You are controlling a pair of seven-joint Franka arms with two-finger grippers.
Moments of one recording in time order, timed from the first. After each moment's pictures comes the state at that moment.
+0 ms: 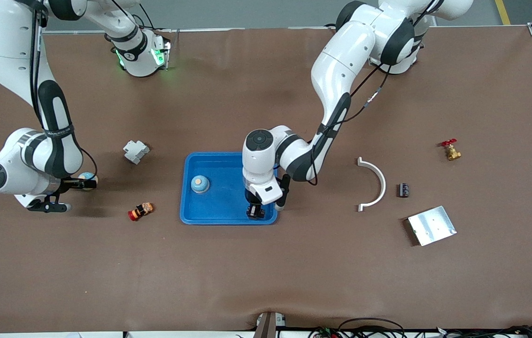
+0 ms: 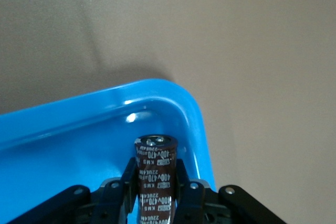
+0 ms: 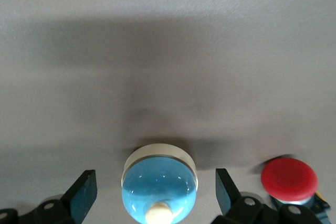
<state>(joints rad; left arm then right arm) -0.82 1.16 0.09 -0.97 0.15 2.43 -2.24 0.18 0.60 -0.43 -1.93 0.25 2.23 -0.35</state>
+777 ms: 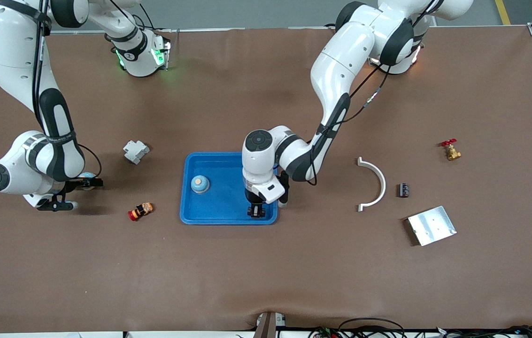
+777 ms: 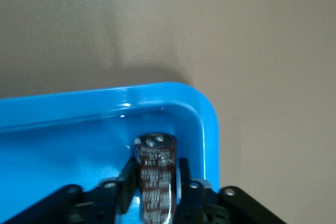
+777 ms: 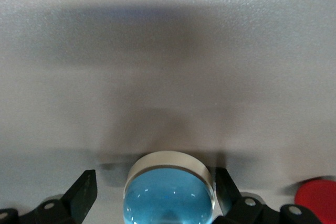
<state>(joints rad) -0.82 1.16 0.09 -0.97 0.15 2.41 -2.39 0.17 0.64 -0.43 -1.93 0.33 2.23 -0.45</state>
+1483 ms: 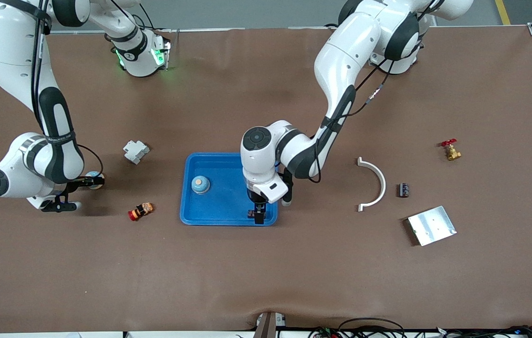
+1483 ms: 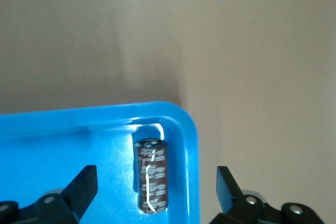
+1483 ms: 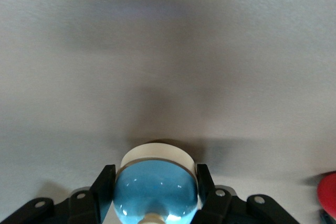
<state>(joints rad) -0.80 1.09 0.09 -0.95 0.15 2.27 -2.33 0.19 0.63 -0.43 -1.87 0.33 2.09 -0.46</state>
